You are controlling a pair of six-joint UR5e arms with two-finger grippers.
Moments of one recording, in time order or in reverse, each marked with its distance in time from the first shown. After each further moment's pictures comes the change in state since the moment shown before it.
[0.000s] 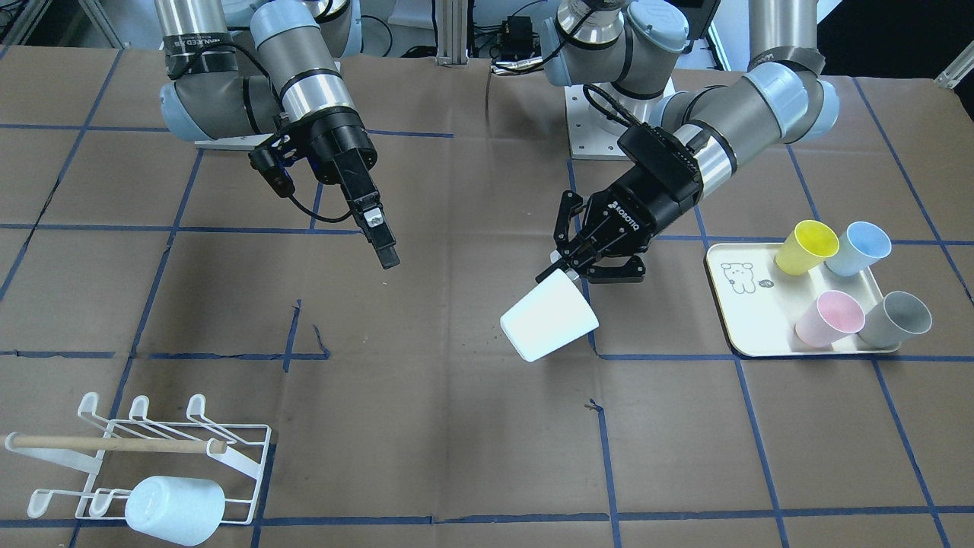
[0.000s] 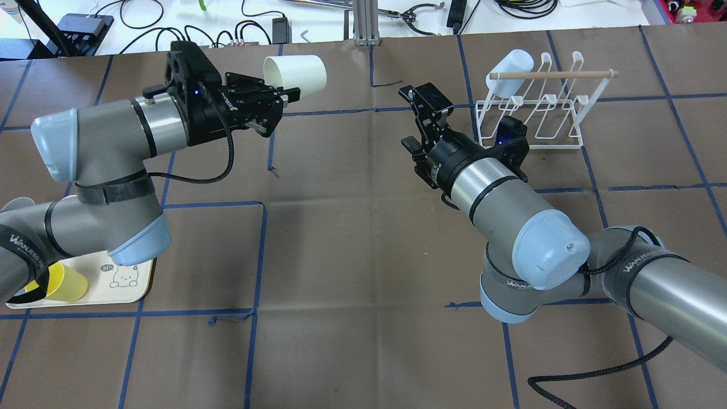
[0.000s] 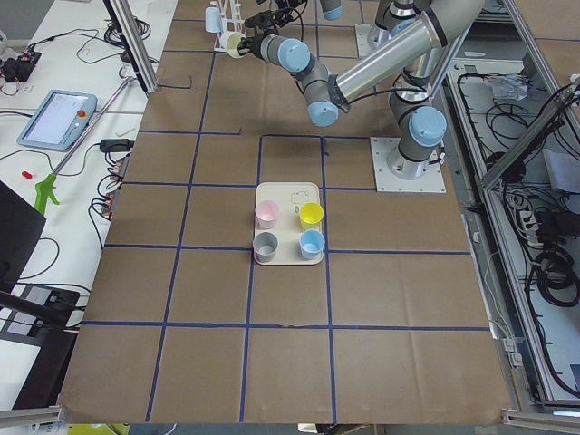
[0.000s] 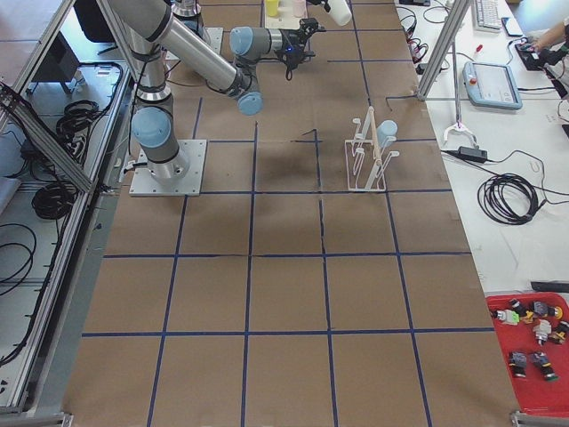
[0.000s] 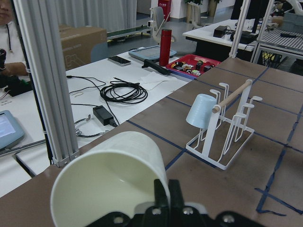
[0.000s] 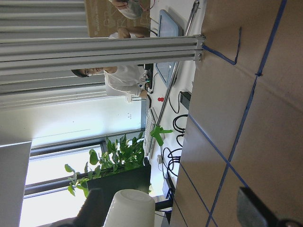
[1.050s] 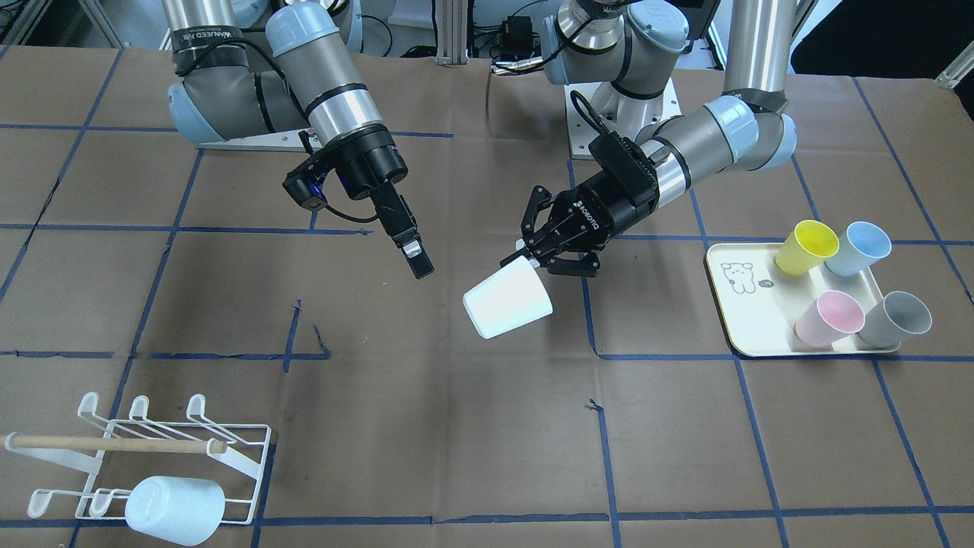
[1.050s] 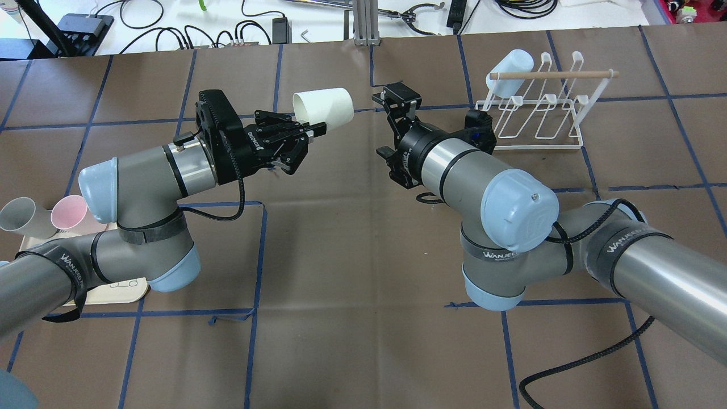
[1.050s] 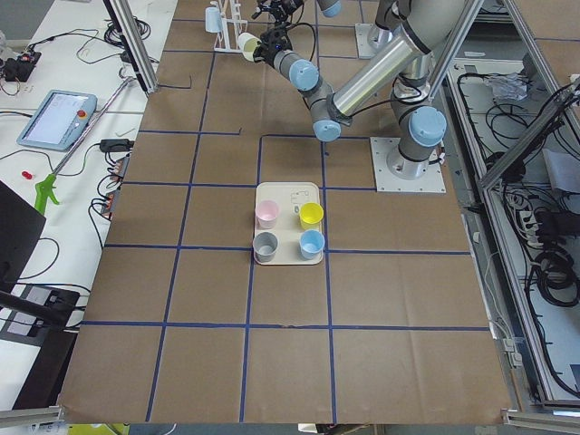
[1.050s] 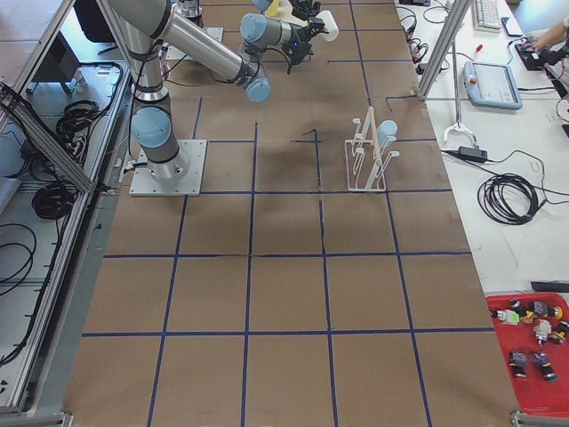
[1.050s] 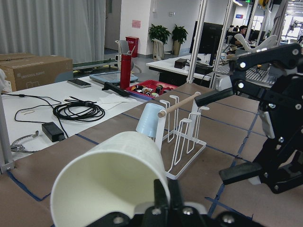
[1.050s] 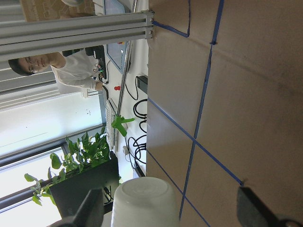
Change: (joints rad) left arm -0.032 -0.115 -0.079 0.302 -0.094 -0.149; right arm 0.076 0.012 -0.115 0.268 -0.017 0.098
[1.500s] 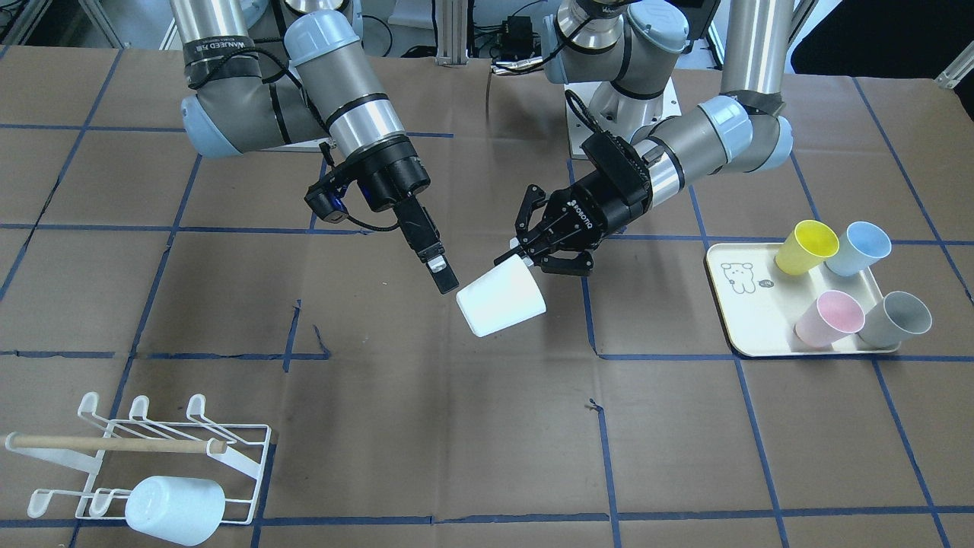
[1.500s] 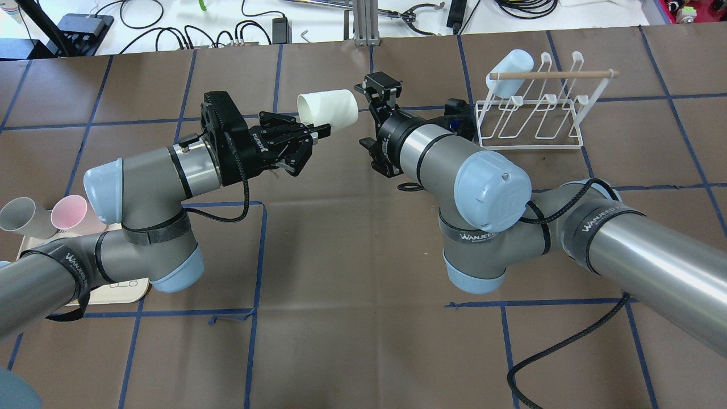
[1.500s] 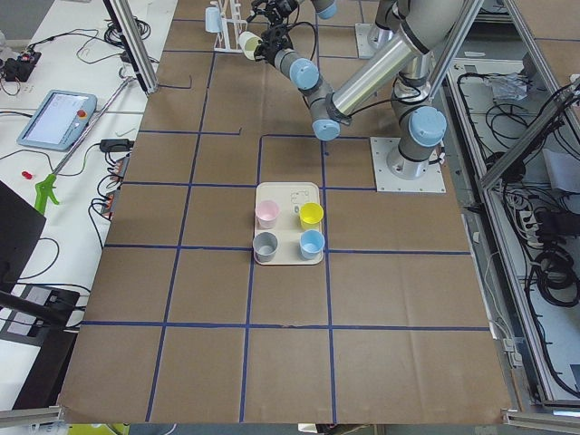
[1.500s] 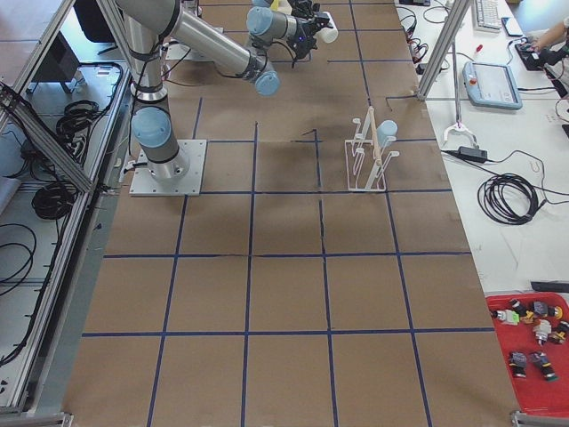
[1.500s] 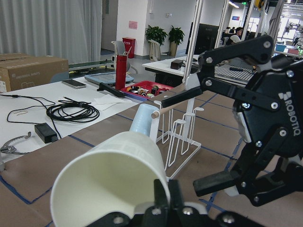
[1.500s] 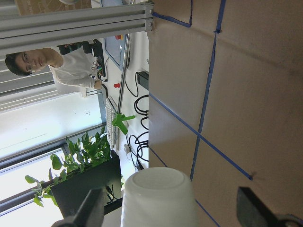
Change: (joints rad) left arm -0.008 -0.003 0.000 0.010 0.003 -0.006; right arm 0.041 0.057 -0.088 0.035 -0.025 0.026
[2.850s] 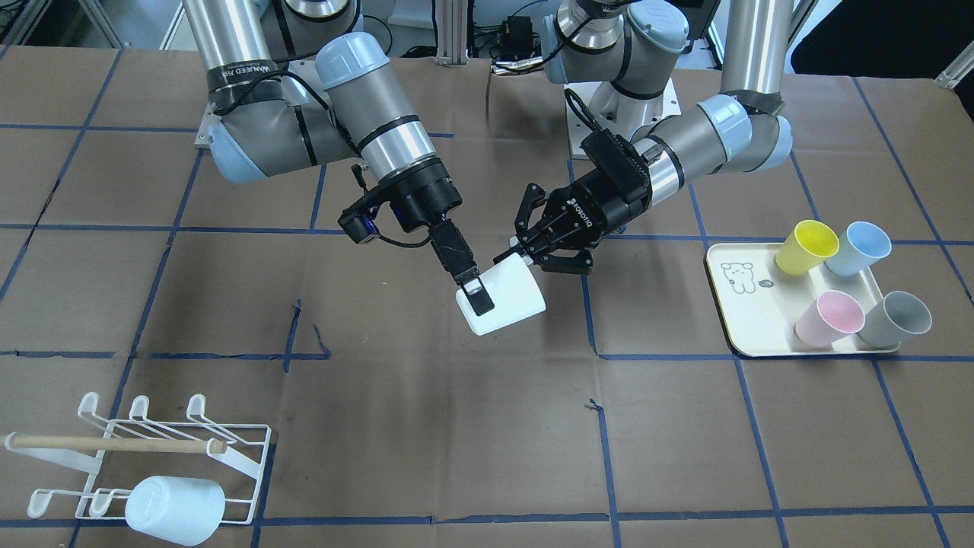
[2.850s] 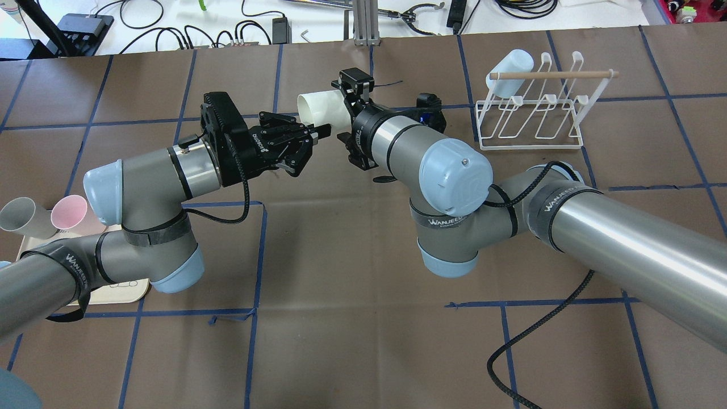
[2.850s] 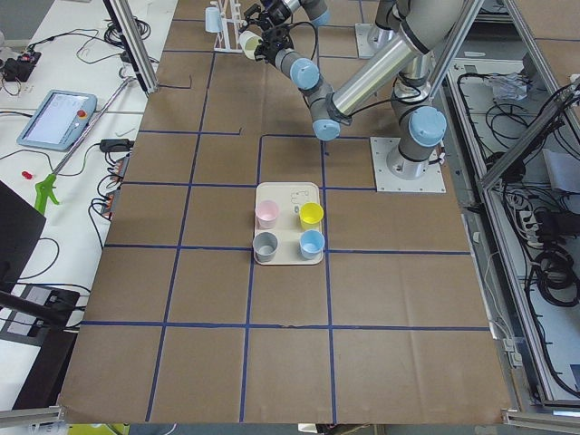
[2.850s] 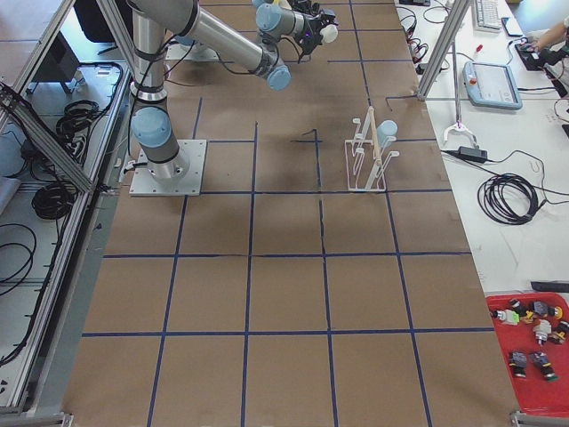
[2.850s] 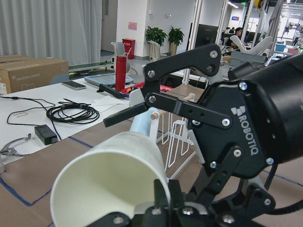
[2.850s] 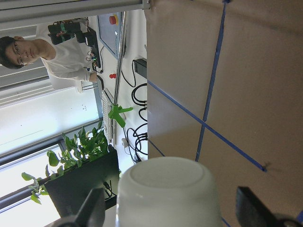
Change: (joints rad) left arm 0.000 0.000 -0.003 0.016 -0.001 -0.001; right arm 0.054 0.088 -0.091 0.005 -0.027 0.041
